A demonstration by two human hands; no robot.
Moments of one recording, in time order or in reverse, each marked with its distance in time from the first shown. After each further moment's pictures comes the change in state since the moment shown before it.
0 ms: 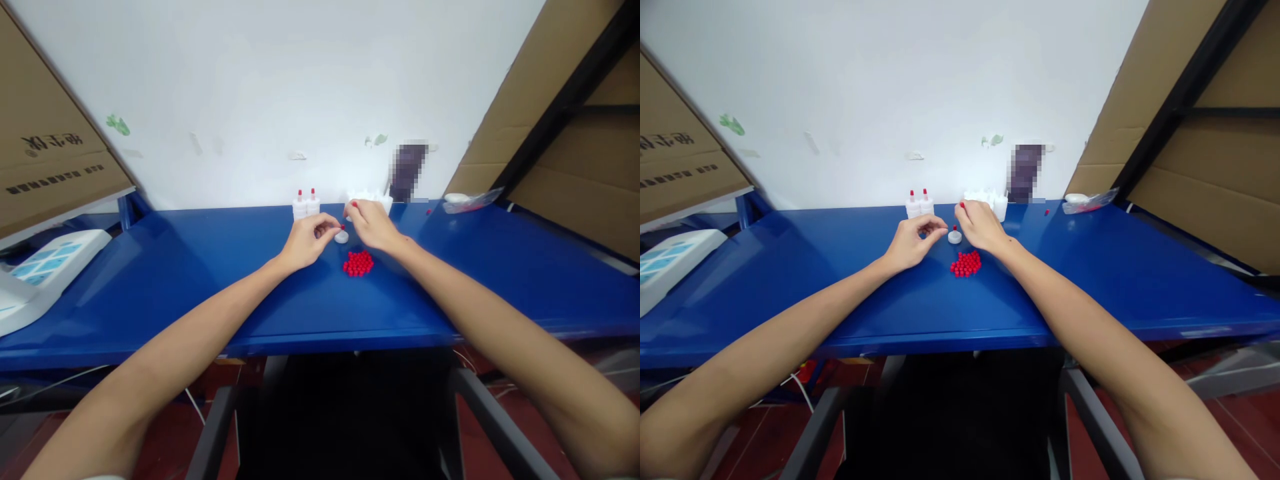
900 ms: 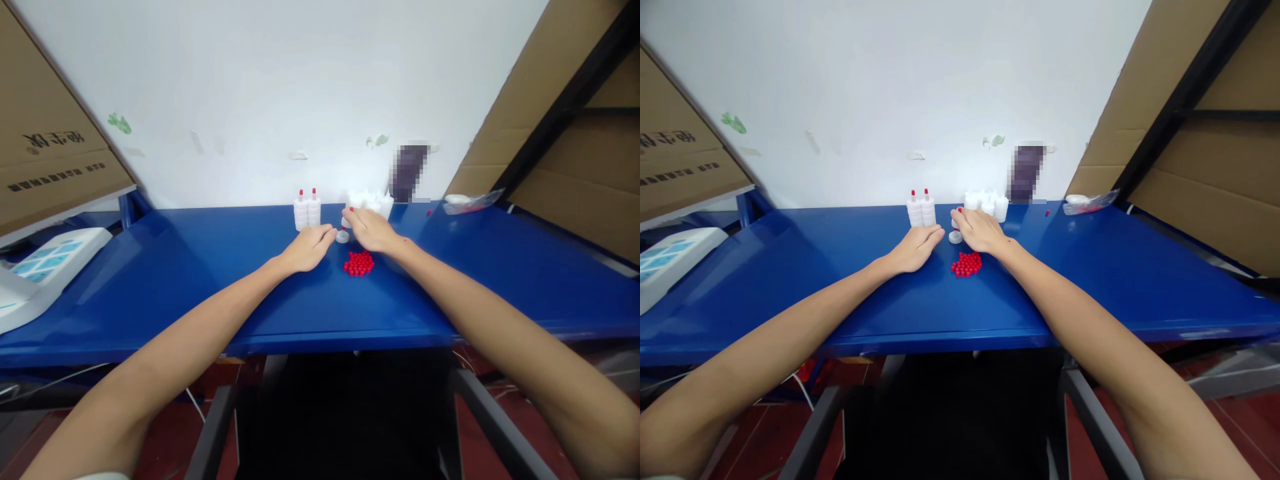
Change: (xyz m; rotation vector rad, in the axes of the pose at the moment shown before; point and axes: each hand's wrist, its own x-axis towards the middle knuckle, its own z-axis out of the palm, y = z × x) left_hand -0.003 -0.004 -0.002 0.125 -0.244 -0.082; right_hand -0.005 -0.001 0.002 -0.075 -0.178 0.109
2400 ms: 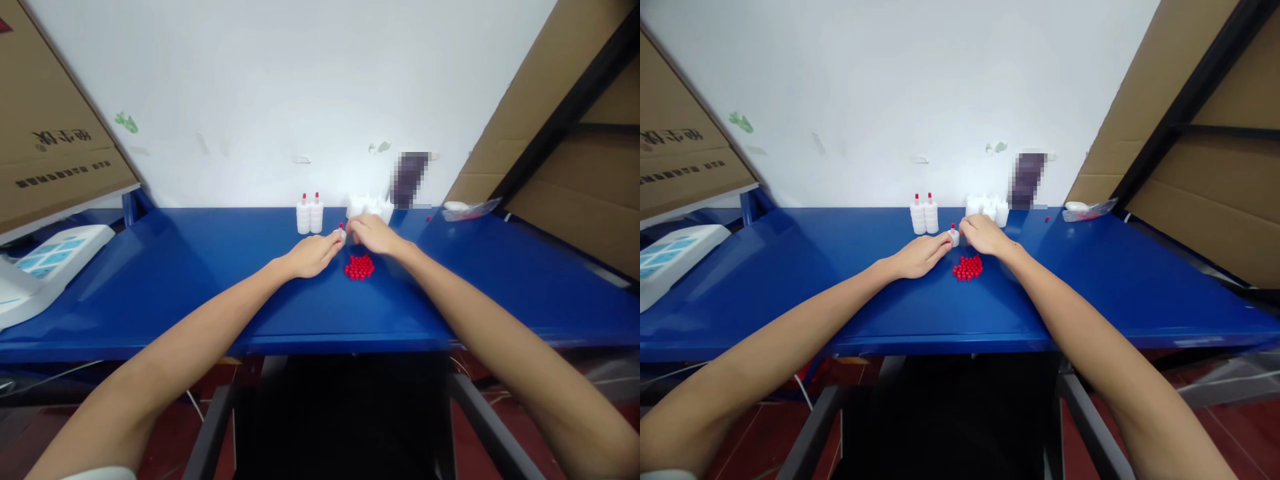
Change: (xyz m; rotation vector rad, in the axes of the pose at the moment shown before) left_hand -0.003 0.004 -0.004 0.255 -0.303 0.018; right_hand 0.003 0.002 -0.007 0.198 -0.123 0.016
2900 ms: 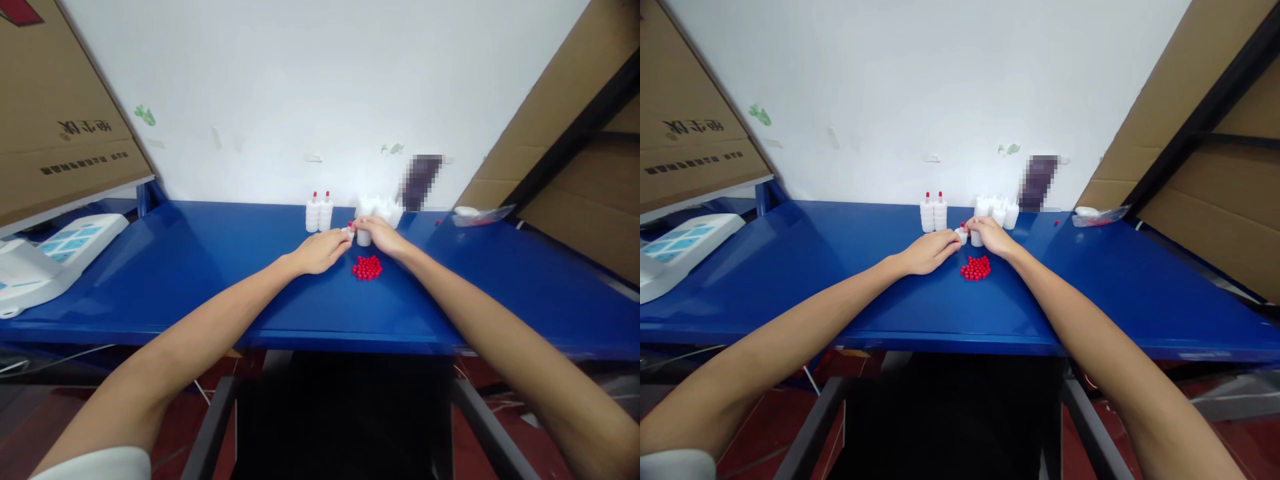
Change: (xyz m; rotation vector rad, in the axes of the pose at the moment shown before) left_hand 0.002 -0.005 0.005 -0.019 0.092 0.040; right_hand 0.014 0.022 0.017 0.452 0.064 0.052
